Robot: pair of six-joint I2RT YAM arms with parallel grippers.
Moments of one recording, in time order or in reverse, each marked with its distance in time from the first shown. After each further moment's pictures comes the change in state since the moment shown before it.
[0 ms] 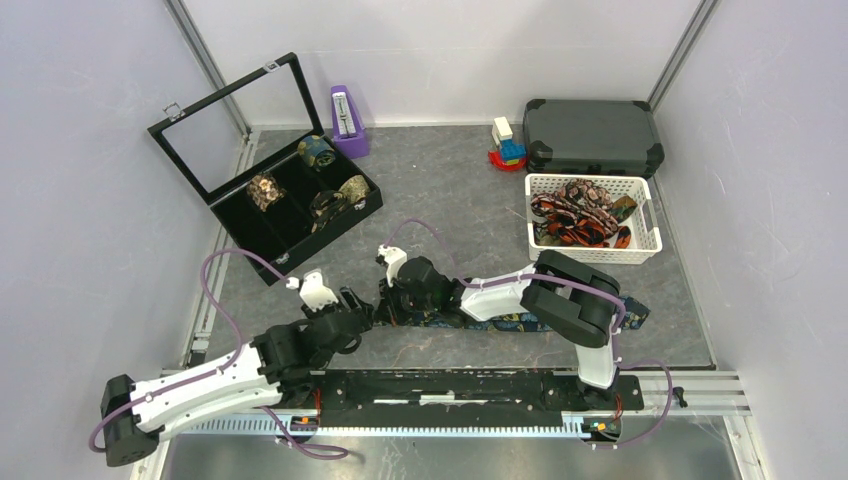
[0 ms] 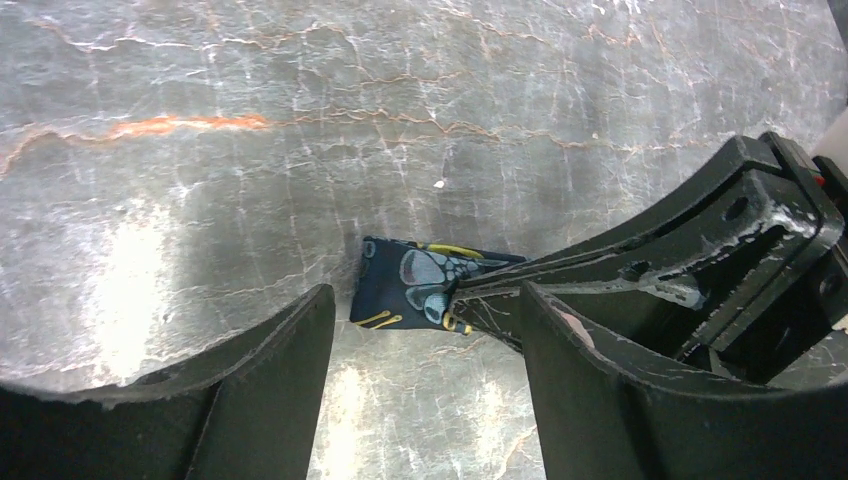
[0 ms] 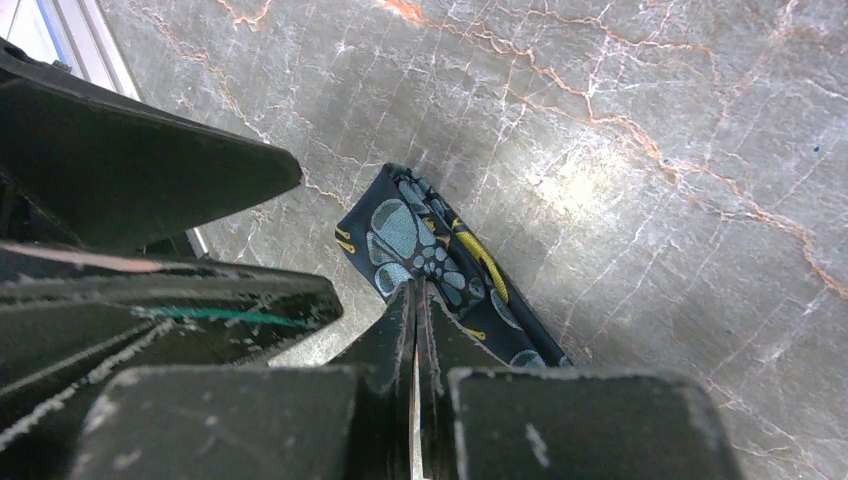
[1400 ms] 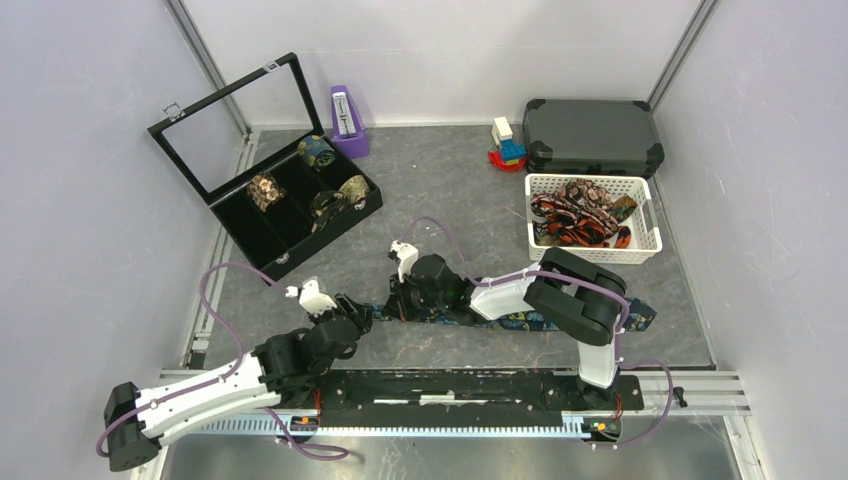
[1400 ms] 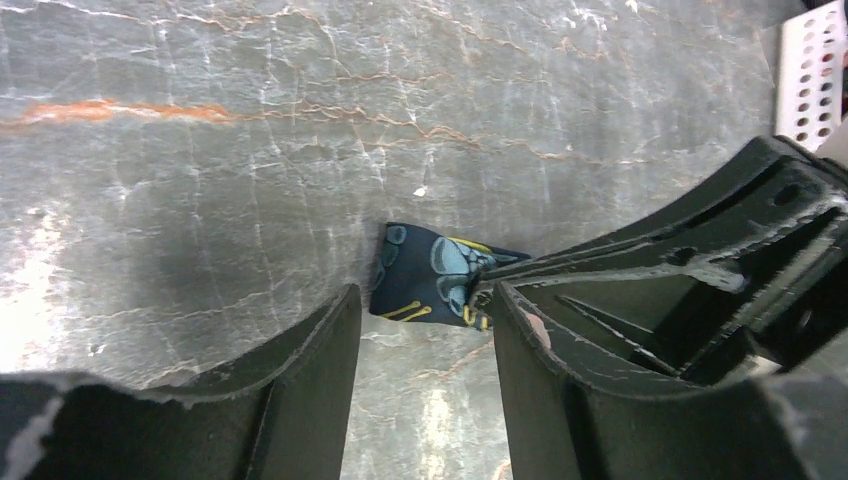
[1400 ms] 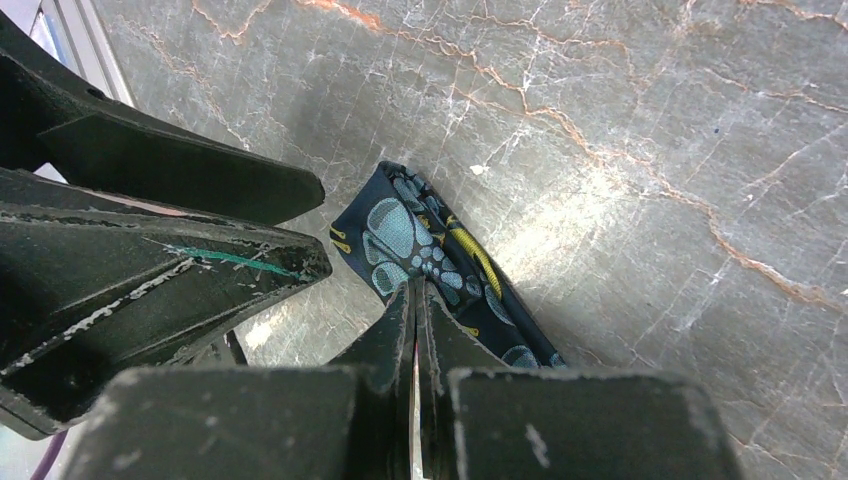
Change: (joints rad) left arm 0.000 -0.104 -0.134 0.135 -0.017 -0.033; right arm -0.053 -0.020 -0.089 0.105 -0.024 0.000
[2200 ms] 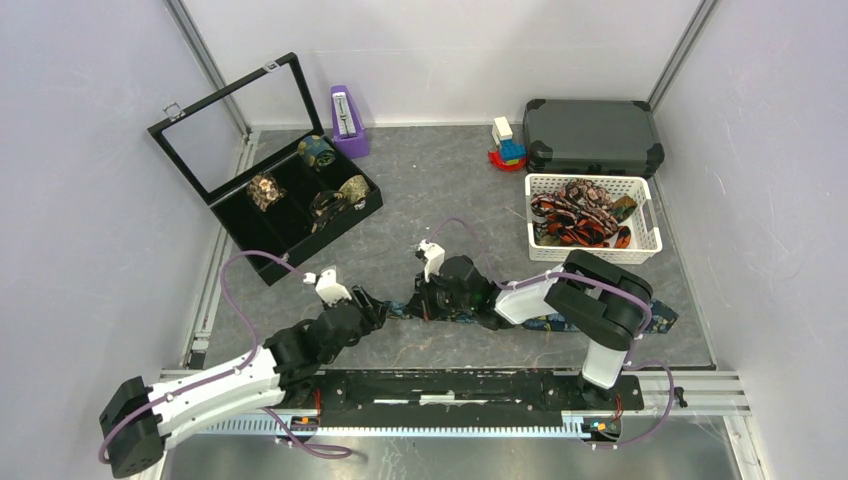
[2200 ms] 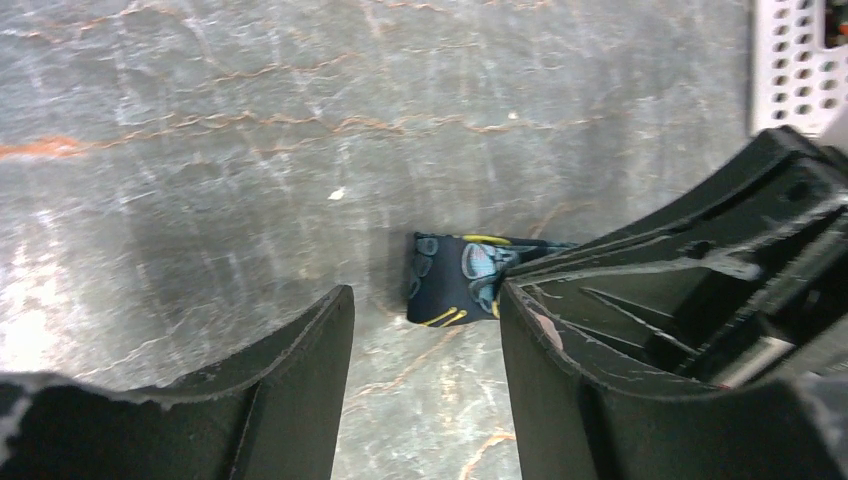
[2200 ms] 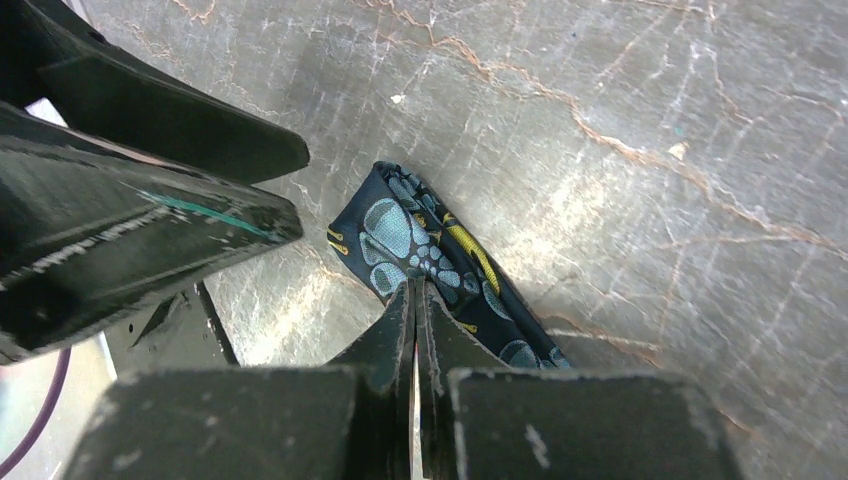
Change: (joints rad) left arm 0.105 0.177 -0.003 0.277 0.201 0.193; right arm -0.071 -0.108 -0.193 0.101 -0.028 -0.005
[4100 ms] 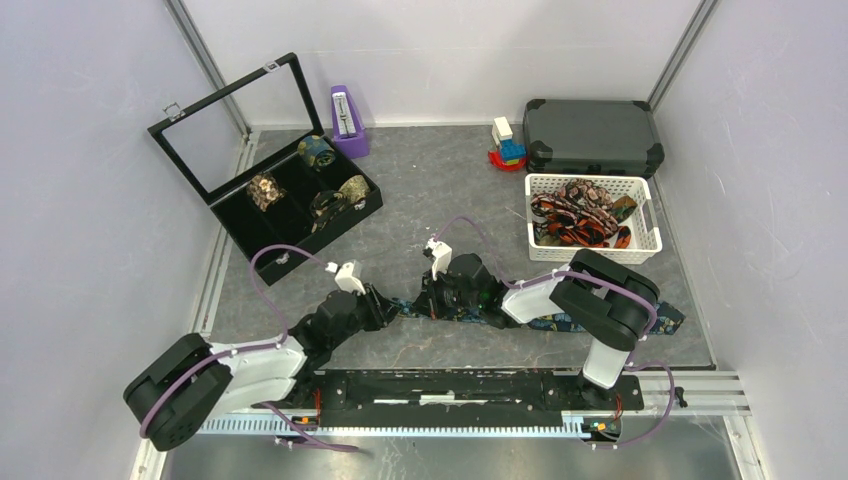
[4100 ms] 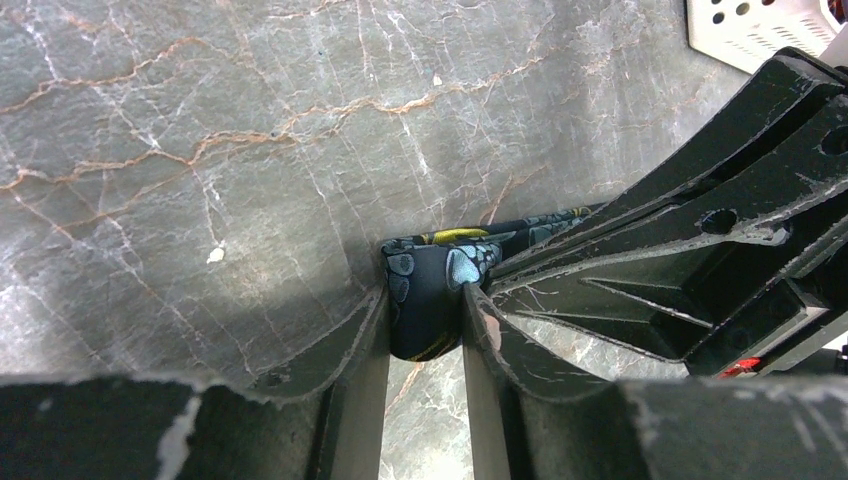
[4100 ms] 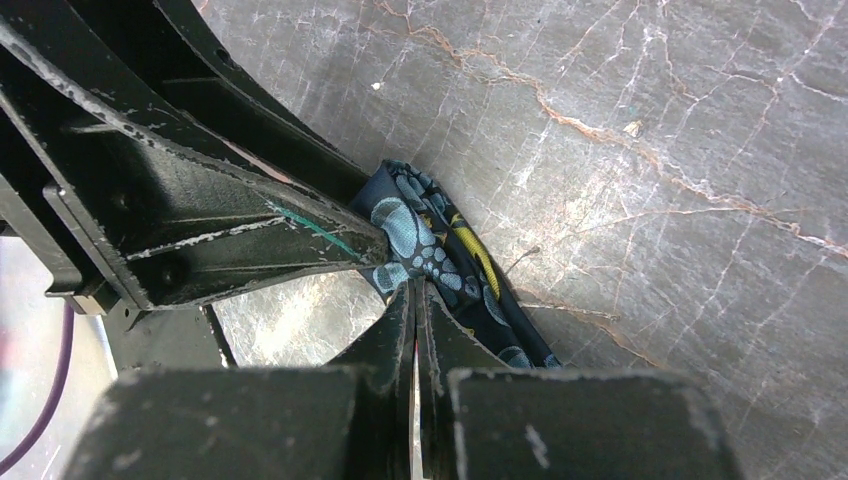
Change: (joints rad) left arm 0.232 0.427 -0.128 0.744 0.459 0.206; right arm -0.044 -0.031 -0.054 0.024 -0.044 -0.015
